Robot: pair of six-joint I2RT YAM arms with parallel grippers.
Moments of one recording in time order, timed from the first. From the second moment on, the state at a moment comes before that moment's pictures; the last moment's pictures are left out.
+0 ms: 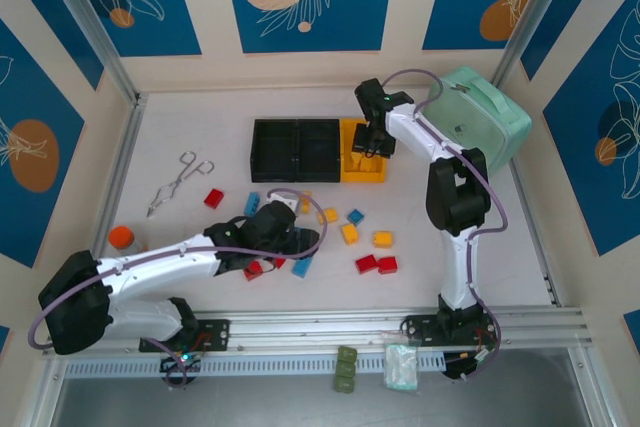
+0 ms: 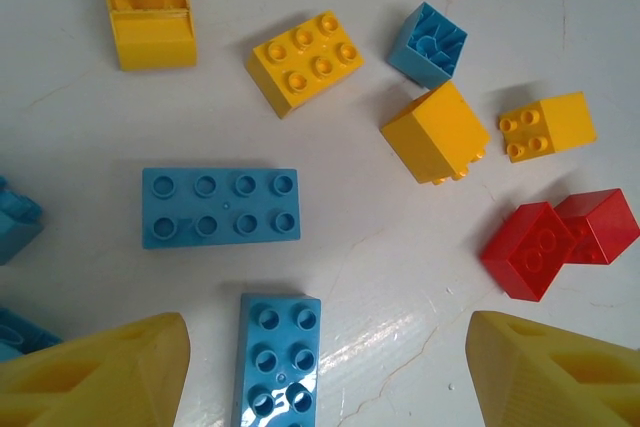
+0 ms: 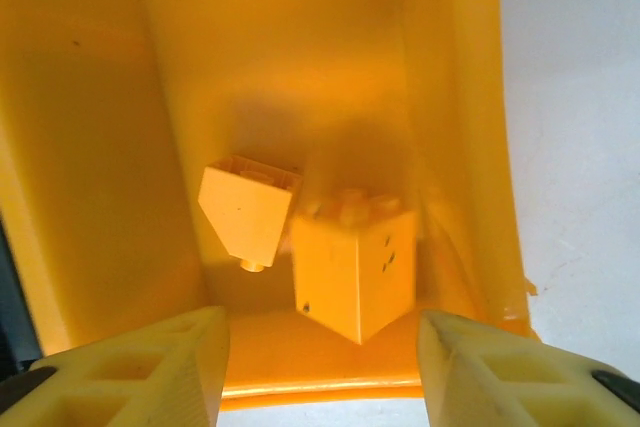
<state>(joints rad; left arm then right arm) -0.97 1.22 0.71 -0.32 -0.08 -0.70 0.37 2.10 1.84 -1.02 0.06 0.55</state>
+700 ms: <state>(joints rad) -0.94 1.07 0.70 -0.66 -0.23 -0.88 0.46 1.53 1.28 -0.85 -0.06 0.55</state>
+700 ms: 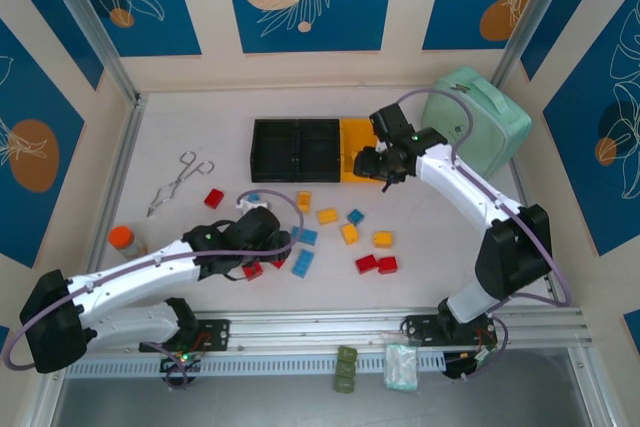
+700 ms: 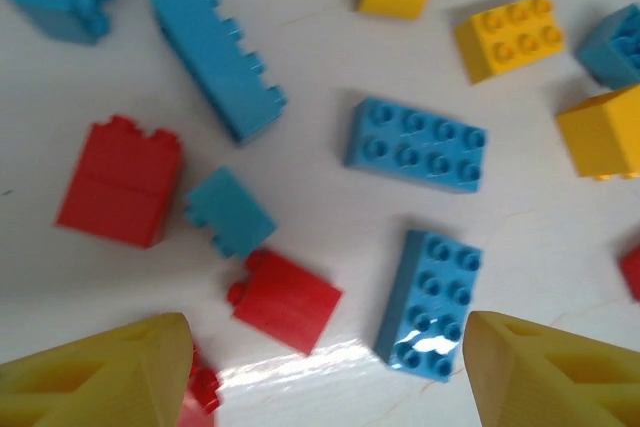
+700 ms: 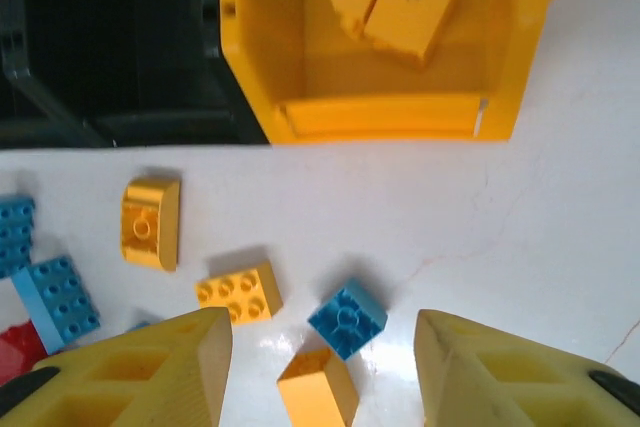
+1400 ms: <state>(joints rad) -0.94 1.22 0.61 -0.77 -0.27 -1.09 0.52 1.32 0.96 -0.73 -0.13 0.65</state>
